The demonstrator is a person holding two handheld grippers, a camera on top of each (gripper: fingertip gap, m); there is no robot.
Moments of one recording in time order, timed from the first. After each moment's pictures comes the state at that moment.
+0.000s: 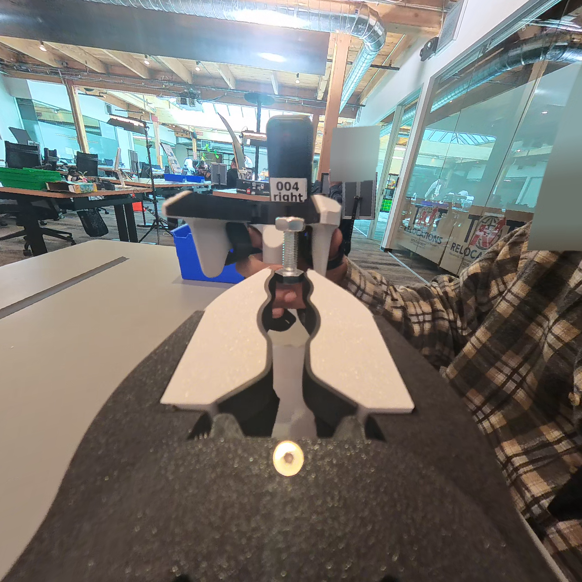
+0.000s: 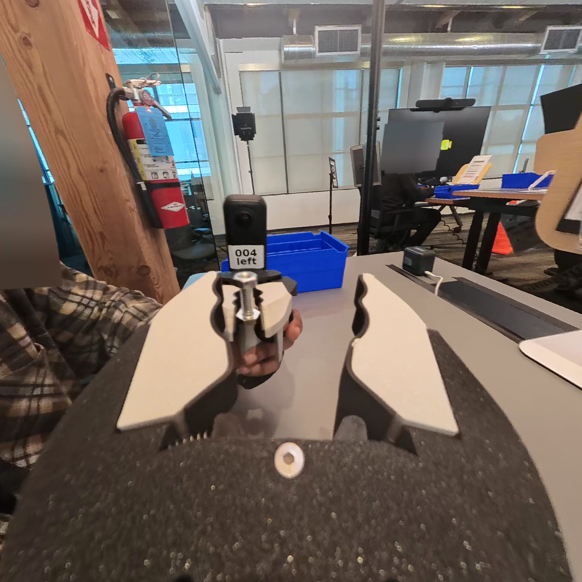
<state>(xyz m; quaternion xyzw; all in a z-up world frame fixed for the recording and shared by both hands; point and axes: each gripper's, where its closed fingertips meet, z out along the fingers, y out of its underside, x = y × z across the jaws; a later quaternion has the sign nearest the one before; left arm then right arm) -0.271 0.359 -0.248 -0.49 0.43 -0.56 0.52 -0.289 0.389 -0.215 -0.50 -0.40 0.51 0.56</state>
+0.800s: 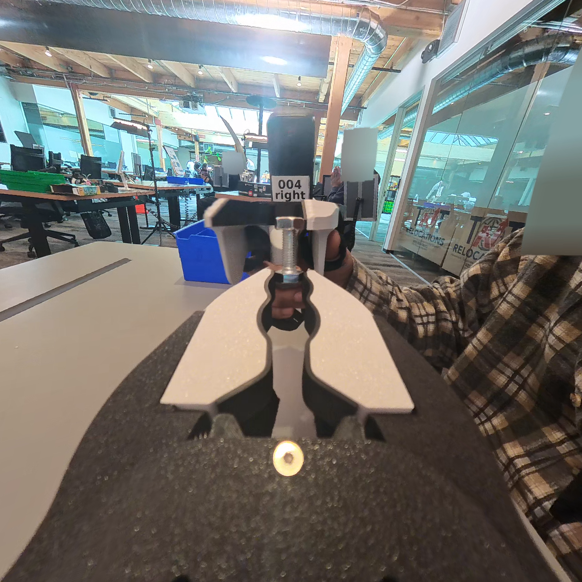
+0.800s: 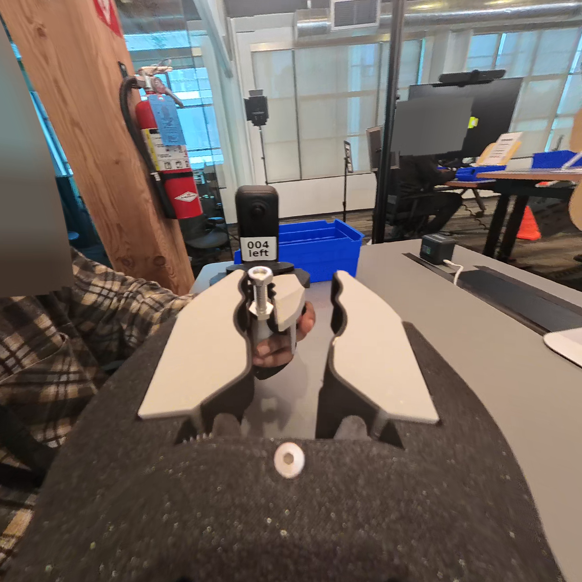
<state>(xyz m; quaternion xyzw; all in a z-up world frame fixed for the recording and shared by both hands) -0.272 0.360 -0.249 -0.49 0.42 -0.56 0.52 -0.291 0.382 -0.219 -0.51 -0.42 0.52 0.54</state>
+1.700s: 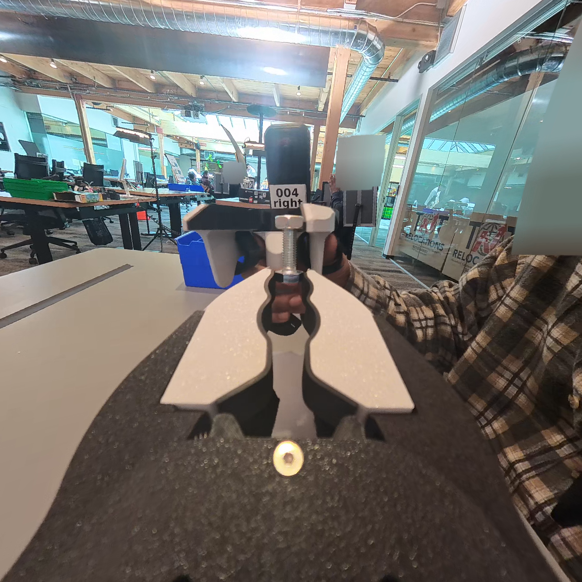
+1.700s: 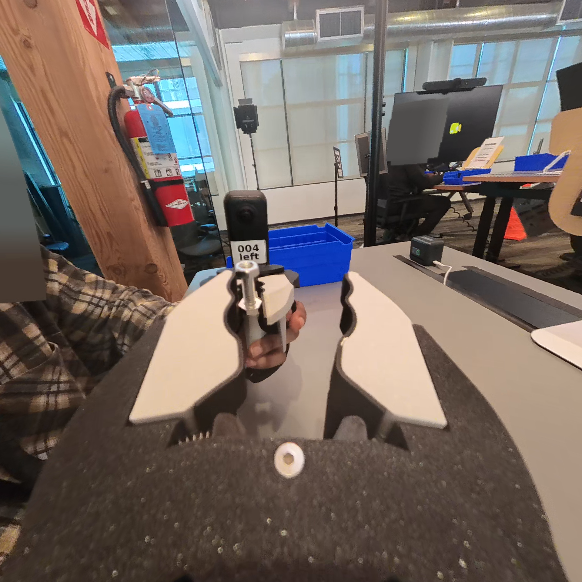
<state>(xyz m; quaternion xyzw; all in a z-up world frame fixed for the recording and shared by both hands) -0.275 0.360 -0.245 -0.48 0.42 -0.56 0.53 -0.288 0.390 -0.219 -0.52 -0.40 0.52 0.55</state>
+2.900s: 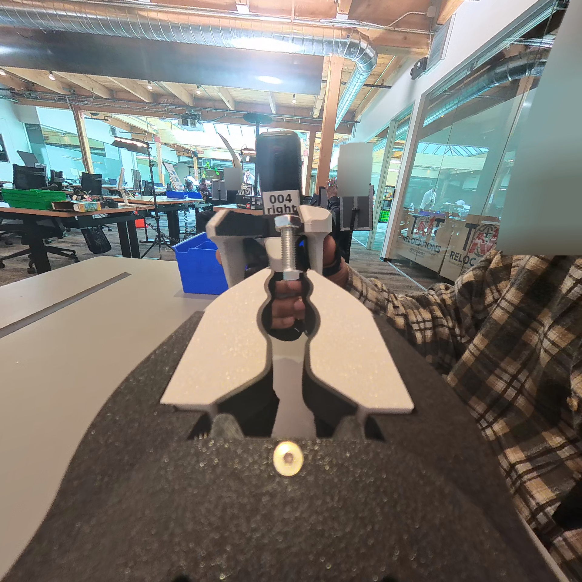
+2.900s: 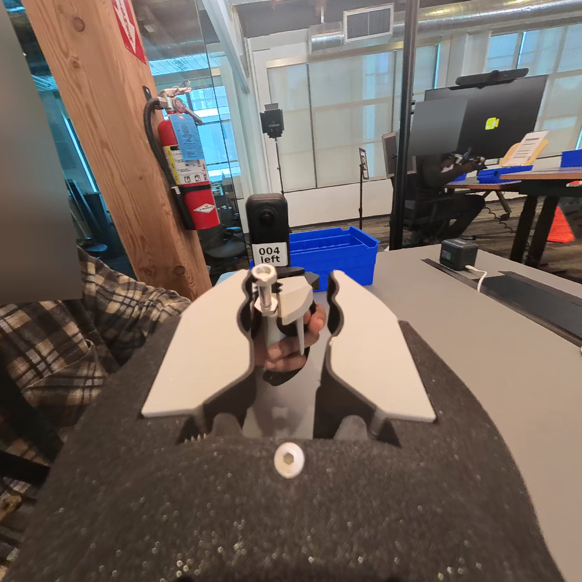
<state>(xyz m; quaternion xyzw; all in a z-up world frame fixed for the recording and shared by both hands) -0.276 0.357 -0.240 -0.47 0.42 -0.57 0.53 -0.293 0.377 -0.214 -0.50 -0.41 0.55 0.52</state>
